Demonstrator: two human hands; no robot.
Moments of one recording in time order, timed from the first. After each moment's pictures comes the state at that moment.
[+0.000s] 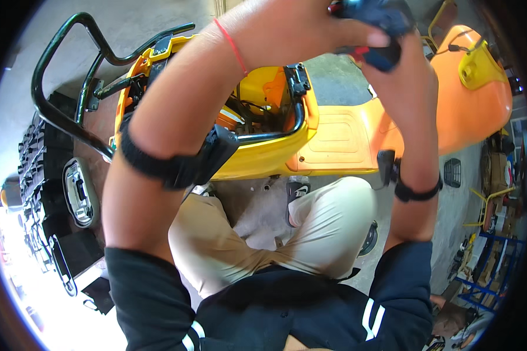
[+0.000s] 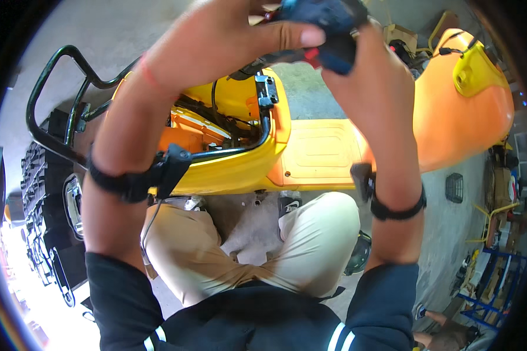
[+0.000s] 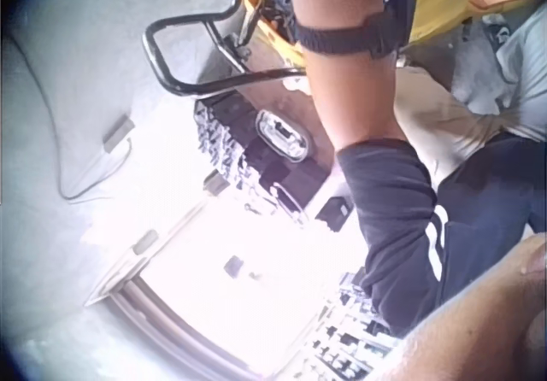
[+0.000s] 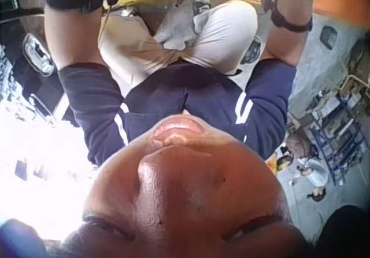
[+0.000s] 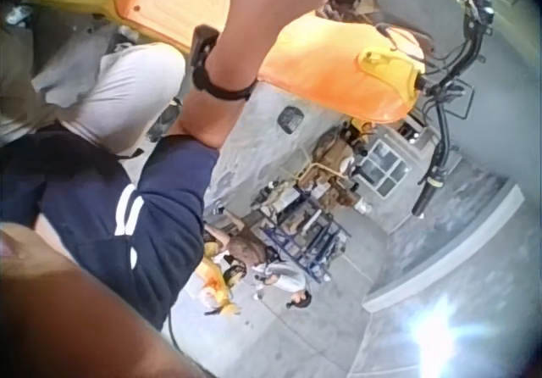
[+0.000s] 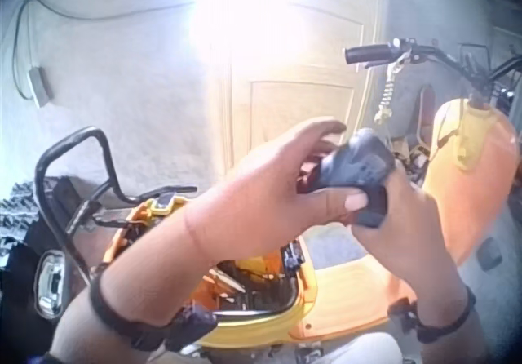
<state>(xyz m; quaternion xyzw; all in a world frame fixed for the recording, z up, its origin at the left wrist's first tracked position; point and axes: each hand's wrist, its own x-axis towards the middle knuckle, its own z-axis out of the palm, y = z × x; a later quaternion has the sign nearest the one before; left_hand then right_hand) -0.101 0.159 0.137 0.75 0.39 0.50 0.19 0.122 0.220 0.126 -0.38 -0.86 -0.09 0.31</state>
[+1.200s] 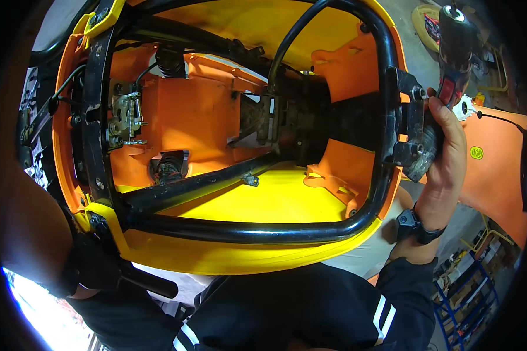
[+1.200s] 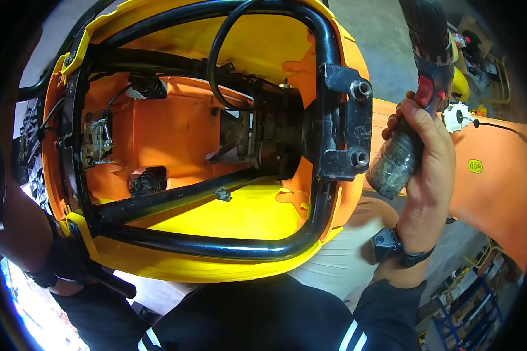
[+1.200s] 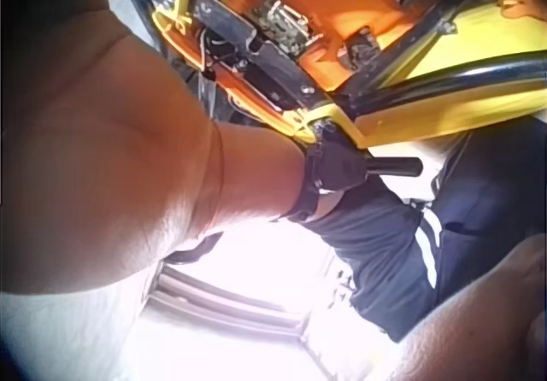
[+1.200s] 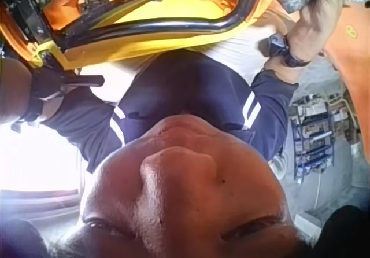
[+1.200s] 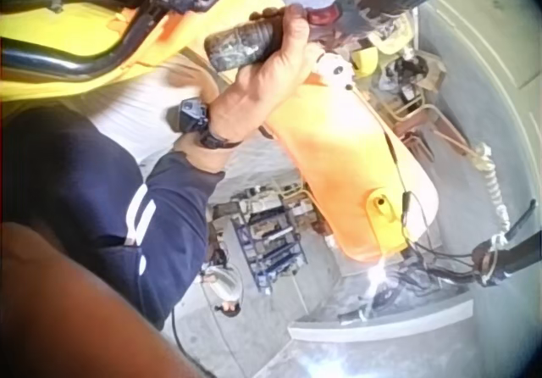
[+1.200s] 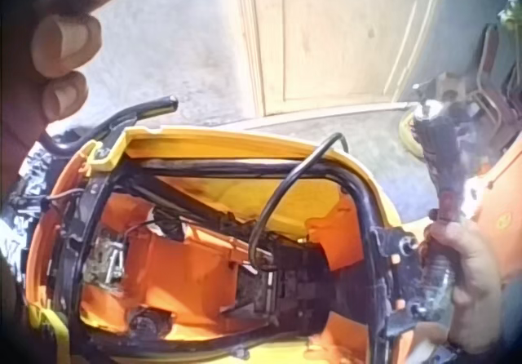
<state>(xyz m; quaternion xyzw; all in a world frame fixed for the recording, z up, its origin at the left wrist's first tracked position) -0.194 0.004 0.094 0.56 0.70 0.33 0.28 0.127 0.288 -0.031 -0.51 -0.42 0.69 0.29</state>
